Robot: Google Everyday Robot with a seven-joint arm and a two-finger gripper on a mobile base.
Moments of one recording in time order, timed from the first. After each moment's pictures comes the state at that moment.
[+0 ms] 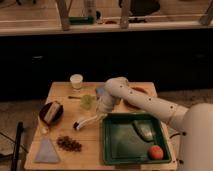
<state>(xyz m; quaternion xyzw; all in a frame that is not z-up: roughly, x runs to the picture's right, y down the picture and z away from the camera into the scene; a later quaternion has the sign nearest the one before) -0.045 0.169 0.827 -0.37 -0.28 -0.09 0.88</state>
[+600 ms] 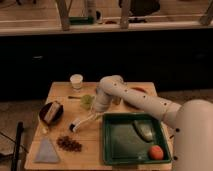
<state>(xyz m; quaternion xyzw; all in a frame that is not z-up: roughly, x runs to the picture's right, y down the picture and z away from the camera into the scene) -0.068 0.167 0.821 -0.37 -0.30 -0.13 0.87</state>
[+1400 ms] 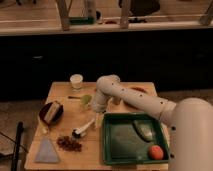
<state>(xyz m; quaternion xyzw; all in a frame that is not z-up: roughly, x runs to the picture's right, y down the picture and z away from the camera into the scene) -0.076 0.171 0.820 -0.38 -0.30 -0.14 0.86</state>
